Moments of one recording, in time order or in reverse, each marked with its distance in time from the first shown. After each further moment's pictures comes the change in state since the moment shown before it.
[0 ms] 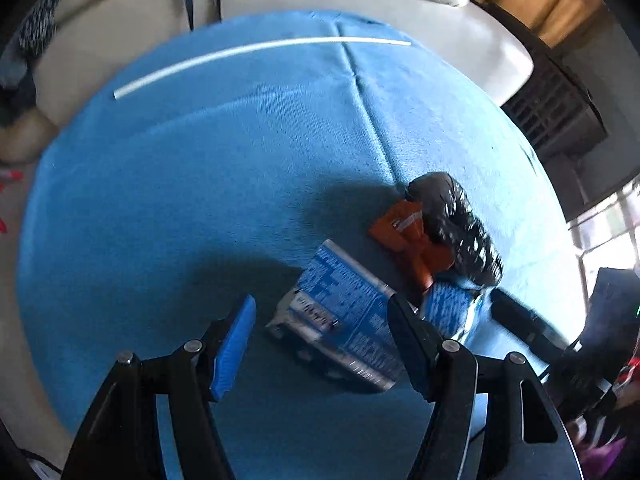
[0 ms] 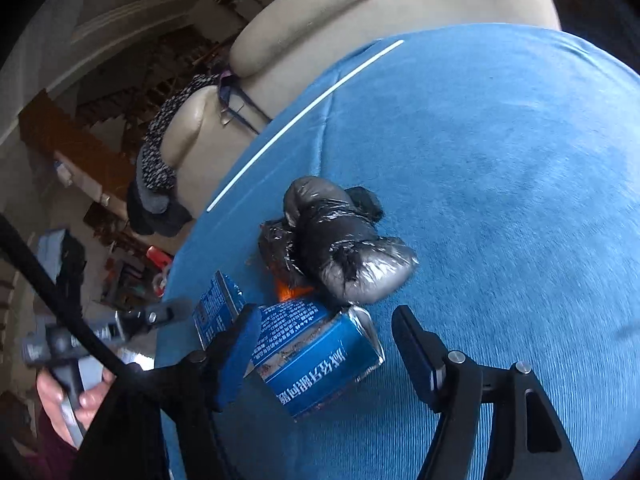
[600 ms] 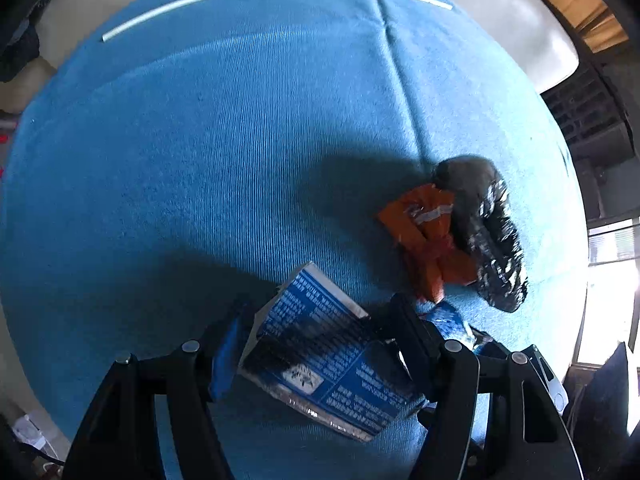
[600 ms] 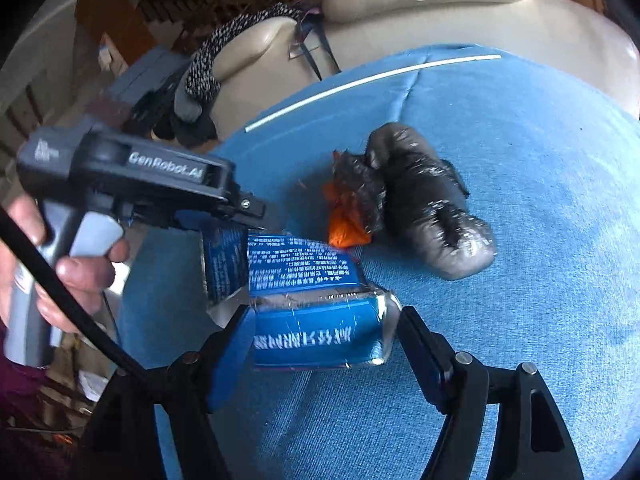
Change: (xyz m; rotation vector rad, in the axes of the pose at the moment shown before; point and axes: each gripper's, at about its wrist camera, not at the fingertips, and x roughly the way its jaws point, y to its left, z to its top) left arm 0.060 -0.003 0.025 -0.109 0.182 0.035; right arm 0.026 0.051 -0.036 -0.376 0.116 -0.044
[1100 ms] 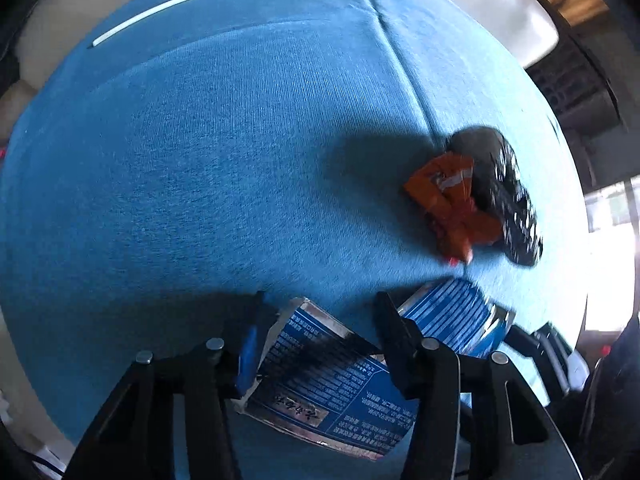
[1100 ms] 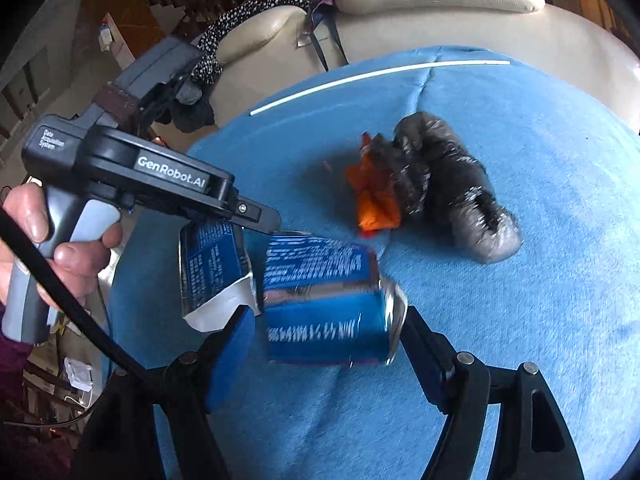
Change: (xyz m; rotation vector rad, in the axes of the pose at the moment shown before) left arm 0.000 0.039 -0.007 0.134 0.006 -0.016; right arm 0.003 0.025 -0.012 -0.042 0.028 -0.046
